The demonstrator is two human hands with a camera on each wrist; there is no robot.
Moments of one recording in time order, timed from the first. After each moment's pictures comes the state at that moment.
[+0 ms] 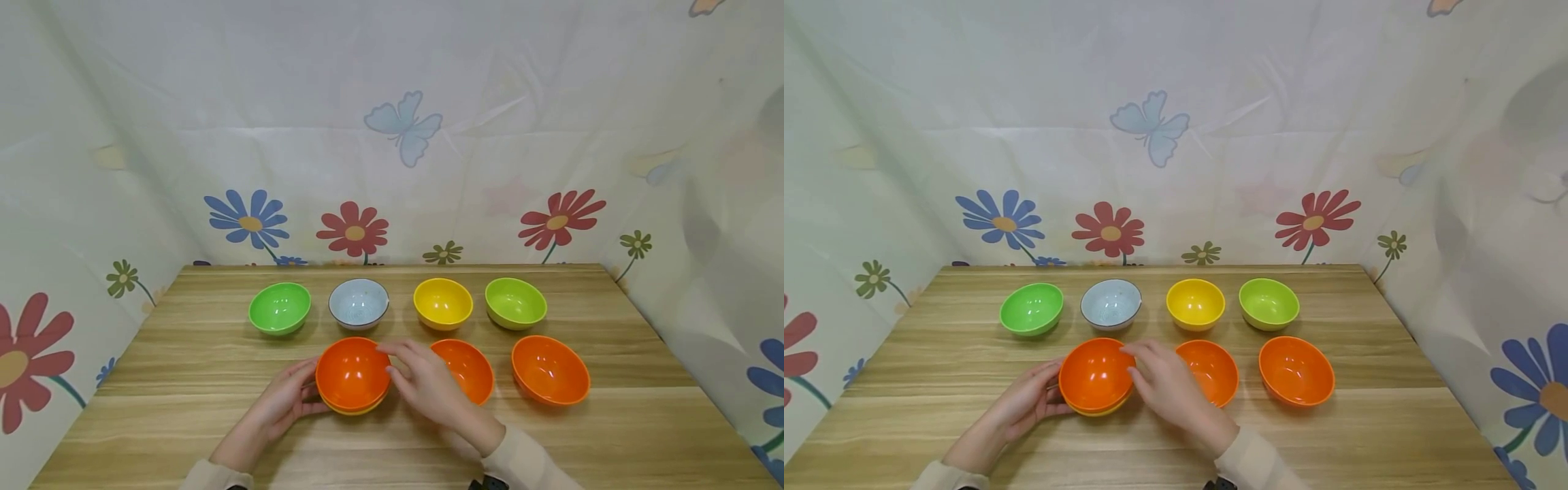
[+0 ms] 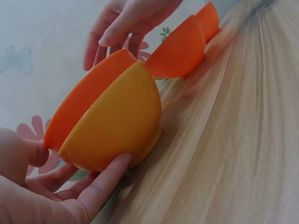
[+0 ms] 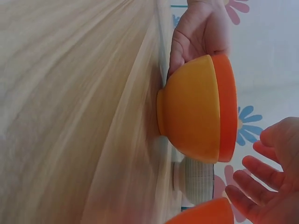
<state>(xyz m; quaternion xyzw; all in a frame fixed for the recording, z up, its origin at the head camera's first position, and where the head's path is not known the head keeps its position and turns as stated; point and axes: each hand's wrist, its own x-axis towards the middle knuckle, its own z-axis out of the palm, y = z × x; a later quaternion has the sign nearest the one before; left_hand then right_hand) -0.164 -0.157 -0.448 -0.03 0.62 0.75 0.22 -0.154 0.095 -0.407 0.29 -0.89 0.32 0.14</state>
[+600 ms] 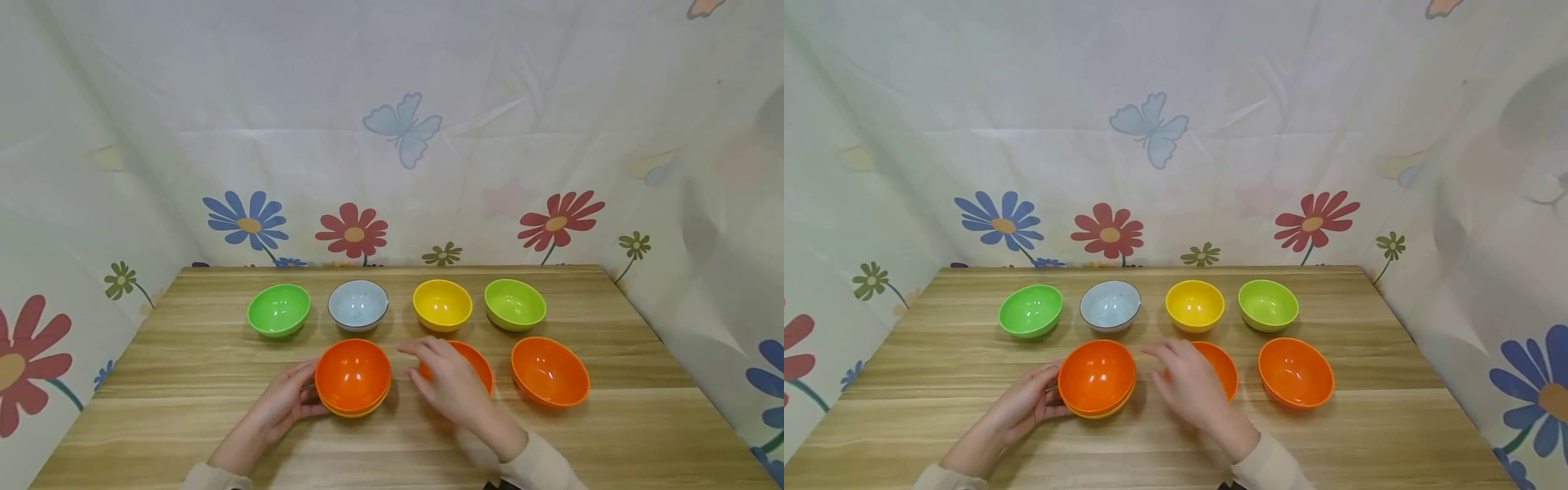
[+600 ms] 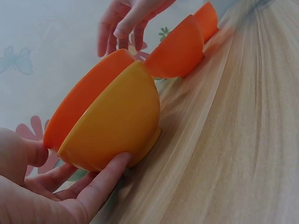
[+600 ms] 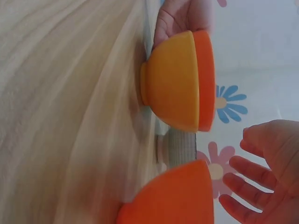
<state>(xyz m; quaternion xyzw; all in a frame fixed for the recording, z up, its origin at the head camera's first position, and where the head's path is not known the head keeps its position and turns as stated) -0.165 -0.158 -0.450 -0.03 0.62 0.75 0.22 -0.152 0.120 -0.401 0.28 -0.91 0.23 0.22</state>
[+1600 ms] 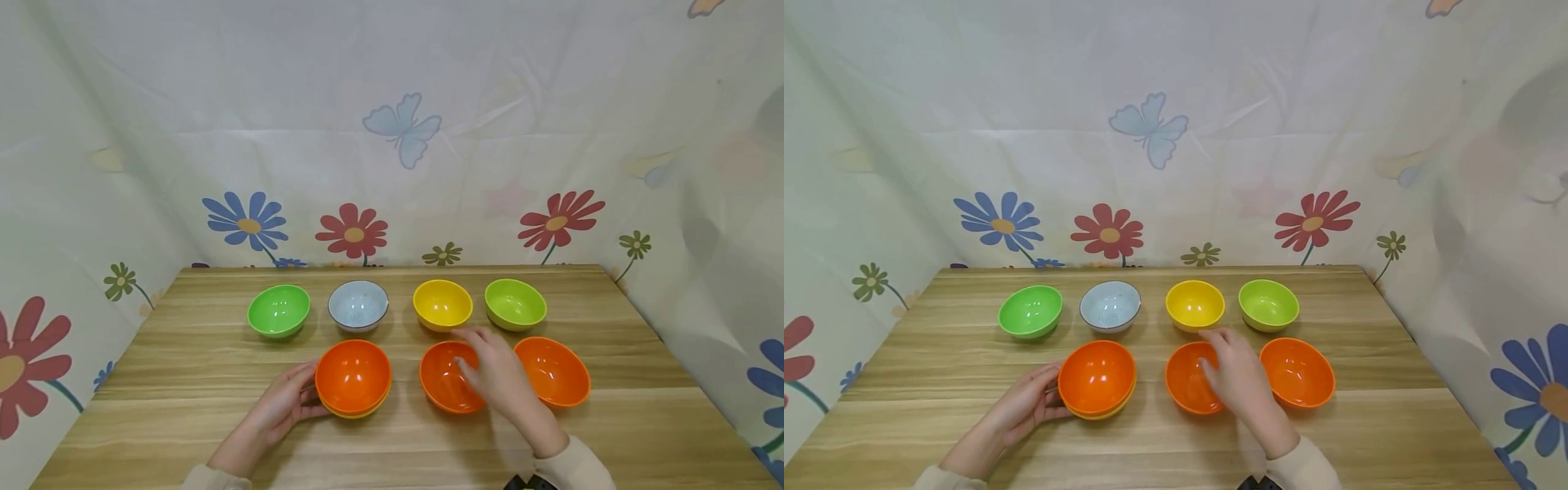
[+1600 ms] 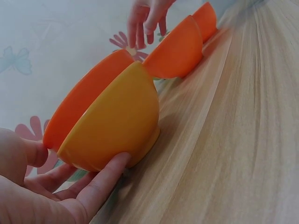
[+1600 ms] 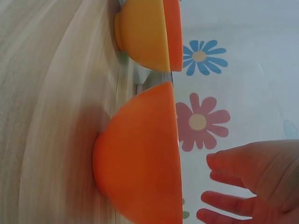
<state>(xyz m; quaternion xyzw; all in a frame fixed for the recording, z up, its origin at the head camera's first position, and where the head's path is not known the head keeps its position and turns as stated) -0.164 -0.159 -0.449 -0.03 0.62 0.75 0.23 -0.153 0.170 -0.394 0.14 -0.95 0.19 0.19</state>
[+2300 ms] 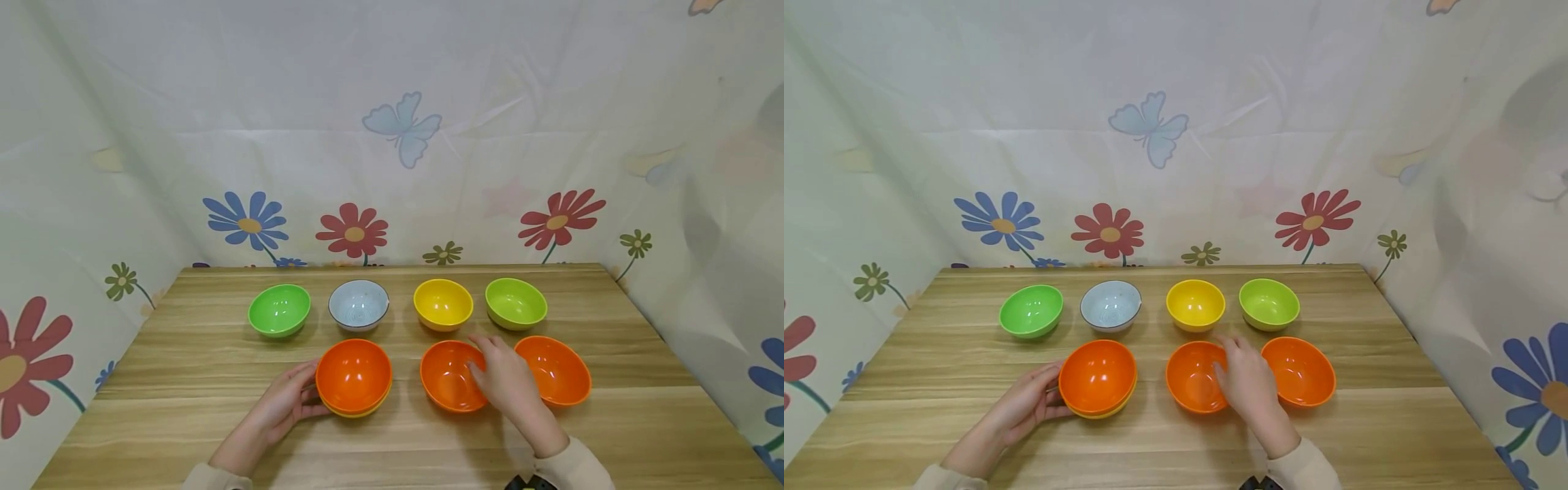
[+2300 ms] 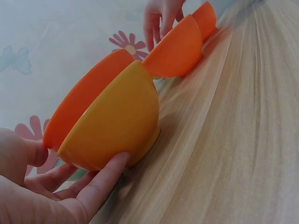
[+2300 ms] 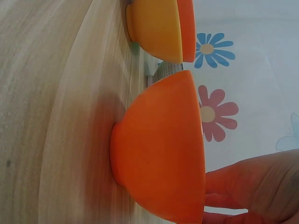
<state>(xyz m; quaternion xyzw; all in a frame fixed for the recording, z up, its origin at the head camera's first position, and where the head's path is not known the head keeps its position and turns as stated) -0.164 -0.159 -0.451 -0.02 0.62 0.75 0.22 -0.152 0.177 -0.400 0.06 -0.97 0.18 0.13</state>
